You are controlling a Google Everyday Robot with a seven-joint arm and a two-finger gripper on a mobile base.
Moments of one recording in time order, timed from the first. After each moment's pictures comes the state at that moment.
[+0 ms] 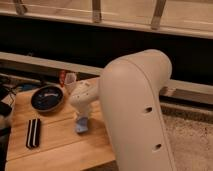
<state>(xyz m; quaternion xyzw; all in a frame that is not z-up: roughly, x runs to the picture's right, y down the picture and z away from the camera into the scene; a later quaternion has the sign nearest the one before) -0.134 0.168 0.851 -0.24 0.14 0.59 0.75</state>
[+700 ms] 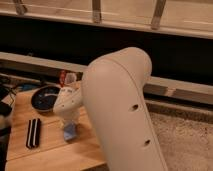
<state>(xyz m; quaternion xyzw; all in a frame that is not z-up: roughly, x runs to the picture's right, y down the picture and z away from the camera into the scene) -0.187 0.207 0.824 -0.26 0.12 0.54 0.79</state>
